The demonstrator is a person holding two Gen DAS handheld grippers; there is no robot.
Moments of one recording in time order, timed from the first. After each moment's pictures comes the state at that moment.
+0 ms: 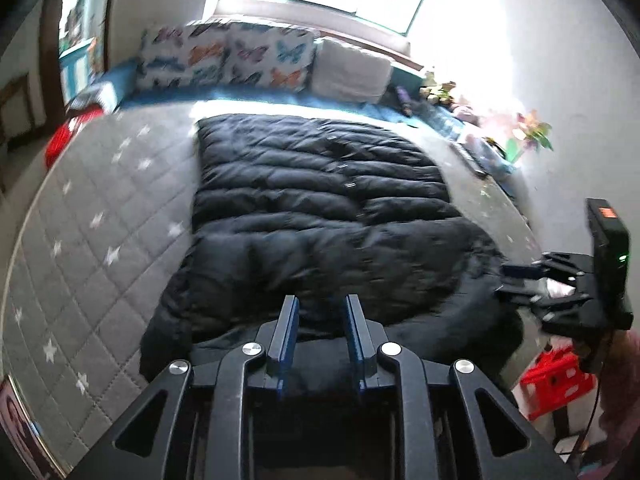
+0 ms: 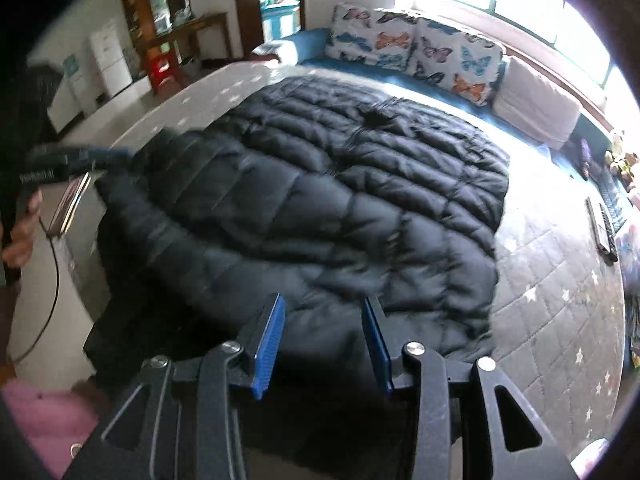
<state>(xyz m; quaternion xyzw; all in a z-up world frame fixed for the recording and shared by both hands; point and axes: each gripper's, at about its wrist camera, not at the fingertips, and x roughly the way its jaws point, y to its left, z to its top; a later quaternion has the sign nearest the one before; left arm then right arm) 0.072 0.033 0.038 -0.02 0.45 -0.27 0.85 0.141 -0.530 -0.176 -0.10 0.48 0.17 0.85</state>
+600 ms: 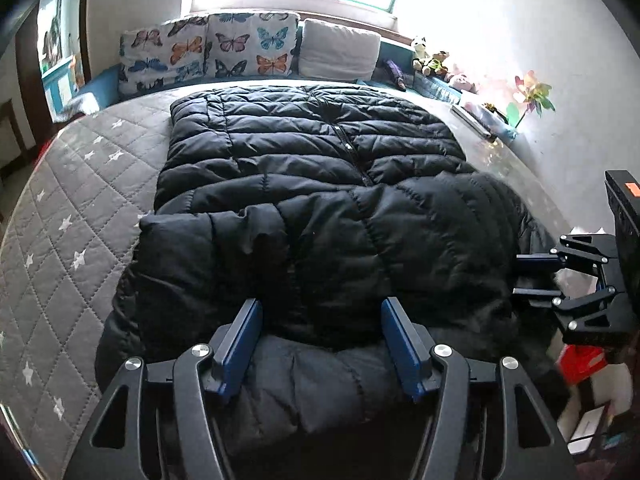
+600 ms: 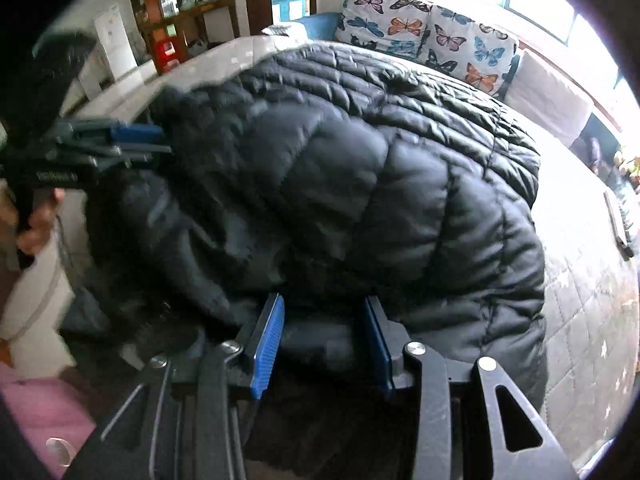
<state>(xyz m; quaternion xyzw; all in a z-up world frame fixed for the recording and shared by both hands) 0.089 0.006 -0.017 0.02 0.47 -0.27 0.84 0.139 -0.520 -0.209 -0.10 0.50 0.19 0.84</state>
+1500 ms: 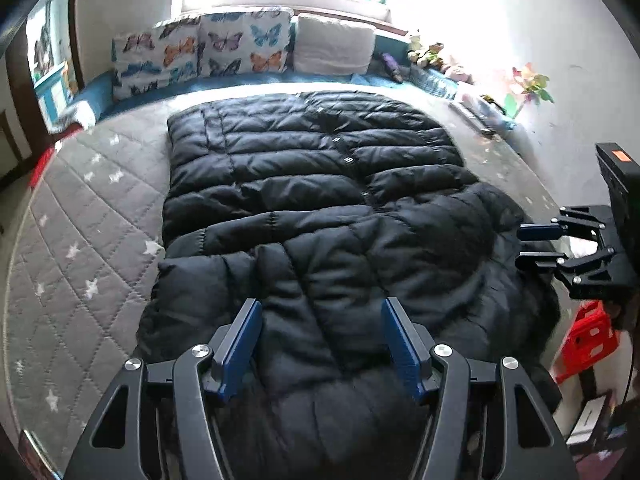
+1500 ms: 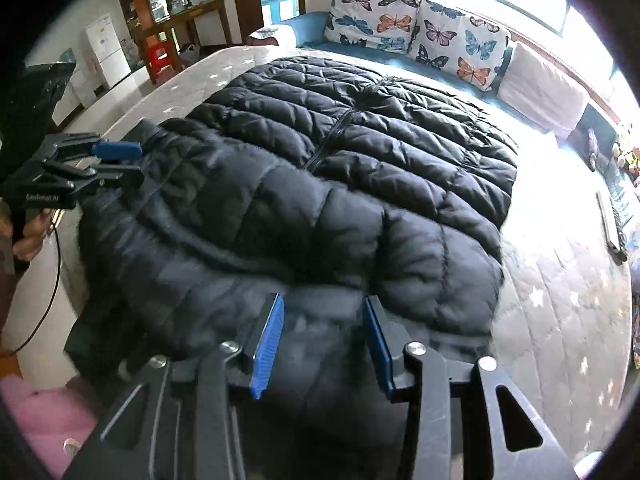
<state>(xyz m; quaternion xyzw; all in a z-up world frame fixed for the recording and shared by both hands) 0.103 0.002 0.005 0.05 0.47 -0.28 0.84 0.161 -0.552 -0.186 -0.10 0.51 0.18 0.84</state>
